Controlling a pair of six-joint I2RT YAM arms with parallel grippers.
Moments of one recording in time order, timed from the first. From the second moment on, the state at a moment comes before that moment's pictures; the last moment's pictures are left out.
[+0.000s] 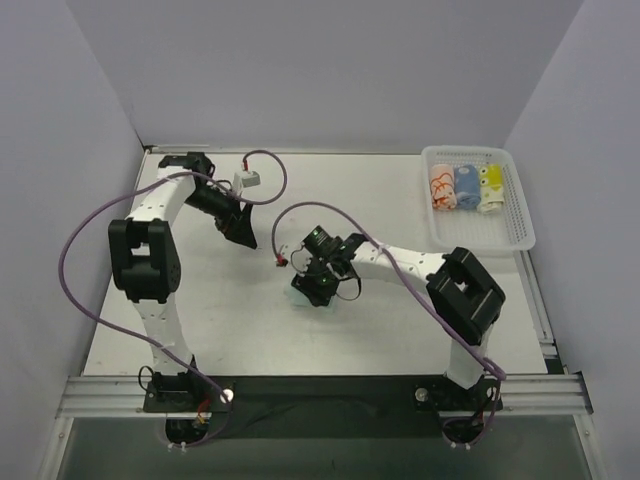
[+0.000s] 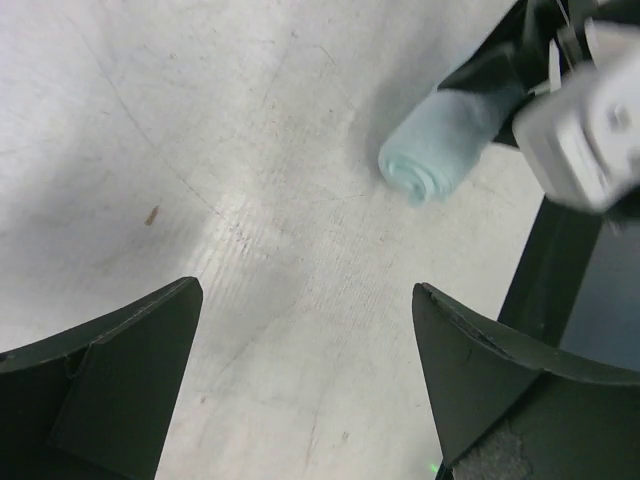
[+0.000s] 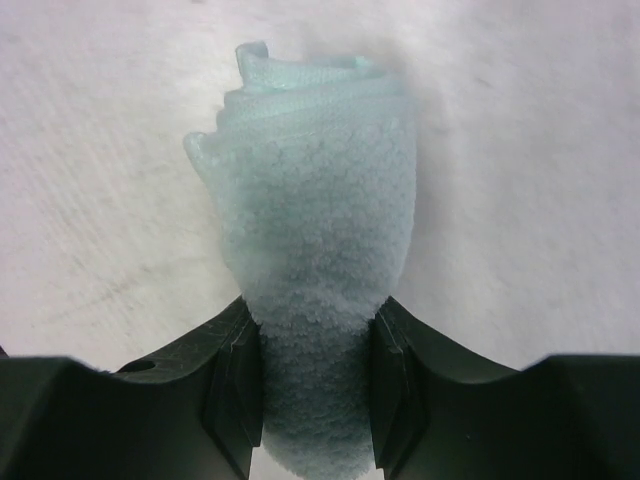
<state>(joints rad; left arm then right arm) -0.06 2.08 1.74 -1.32 0.87 0.86 0.90 1.84 1.21 -0.51 -0.22 -0.34</state>
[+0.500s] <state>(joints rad) -0.09 1.81 1.68 -1.15 0.83 0.60 0.19 1.57 1.35 -0.65 -0.45 -0.15</state>
